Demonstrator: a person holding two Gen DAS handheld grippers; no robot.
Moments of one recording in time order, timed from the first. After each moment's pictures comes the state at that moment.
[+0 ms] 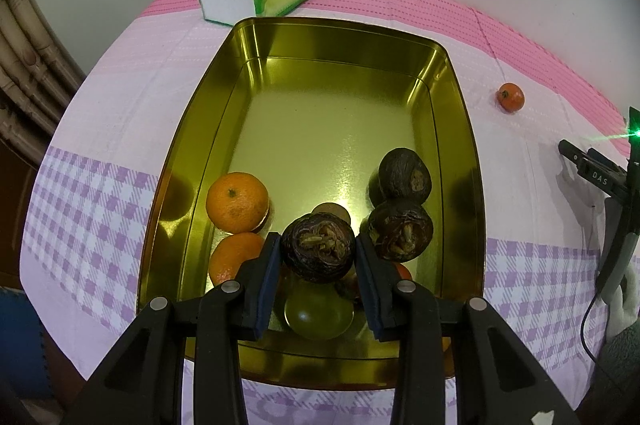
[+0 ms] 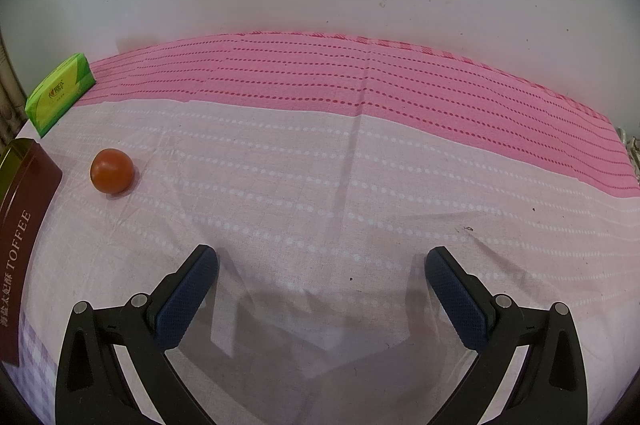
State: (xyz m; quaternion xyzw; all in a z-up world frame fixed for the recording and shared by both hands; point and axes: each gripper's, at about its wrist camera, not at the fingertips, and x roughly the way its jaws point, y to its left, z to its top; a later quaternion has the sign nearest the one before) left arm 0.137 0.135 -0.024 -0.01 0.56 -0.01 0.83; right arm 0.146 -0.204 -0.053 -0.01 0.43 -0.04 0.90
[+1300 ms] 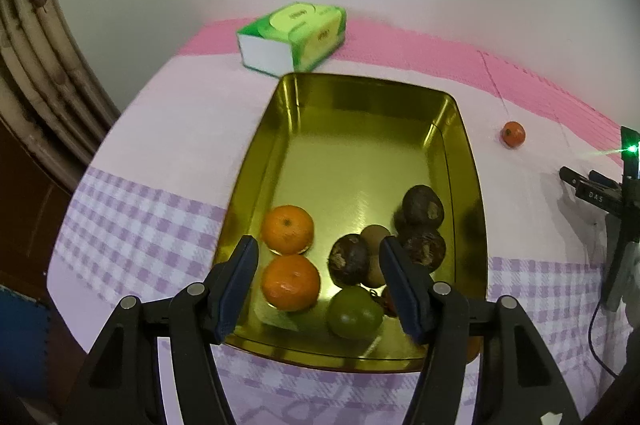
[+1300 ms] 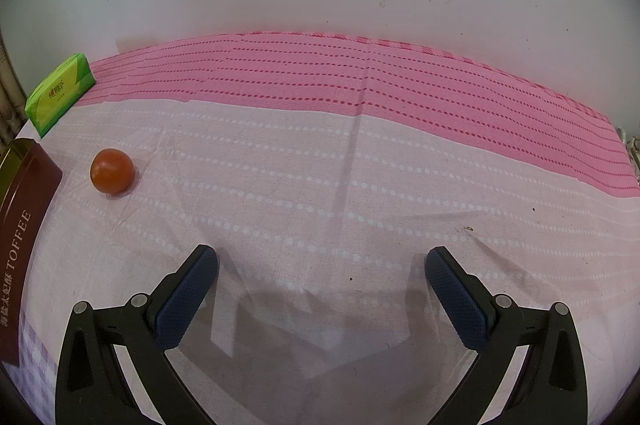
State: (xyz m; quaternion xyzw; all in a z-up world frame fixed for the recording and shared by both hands) left arm 0.117 0.153 0.019 0.00 0.49 0.02 0.87; right arm 0.145 -0.203 -0.052 -0.01 0.43 -0.04 0.90
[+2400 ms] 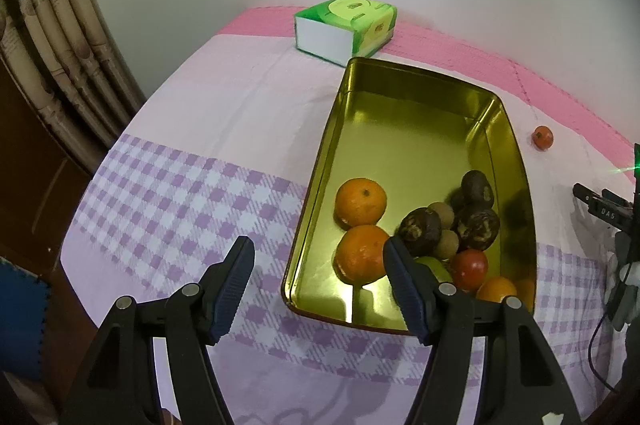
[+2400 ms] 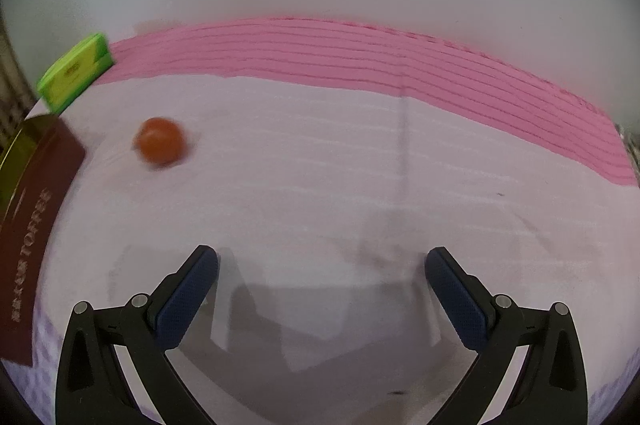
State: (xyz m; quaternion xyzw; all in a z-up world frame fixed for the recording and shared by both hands) left arm 0.096 0.203 0.011 -0.02 0.50 0.05 0.87; right arm 0.133 -0.146 -0.053 -0.02 0.45 -0.02 0.89
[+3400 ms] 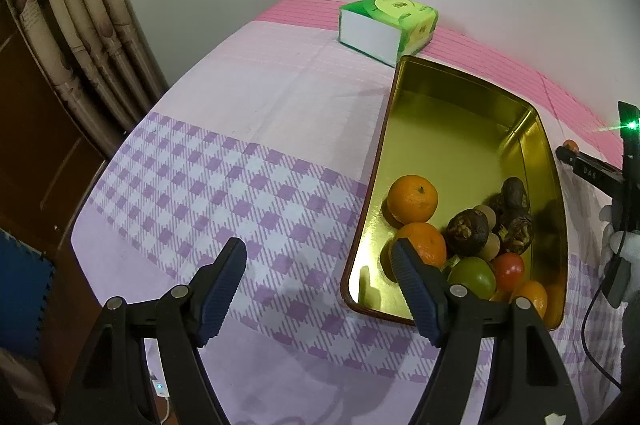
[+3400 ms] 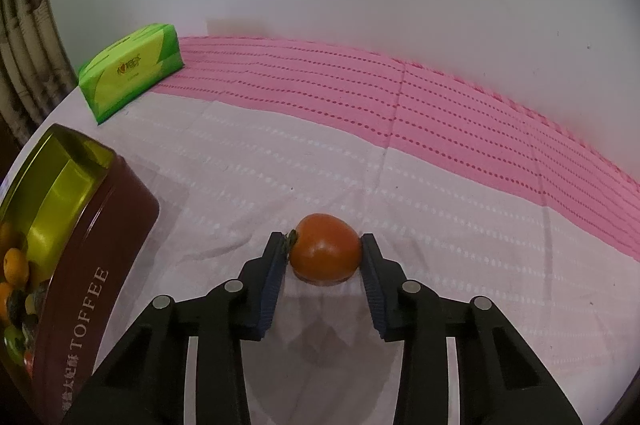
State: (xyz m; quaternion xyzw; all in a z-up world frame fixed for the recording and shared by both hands) left arm 0.092 0.235 0.003 -0.04 0.50 0.09 0.86; right arm 0.195 -0.062 -0.044 -0.06 0.42 0.04 0.90
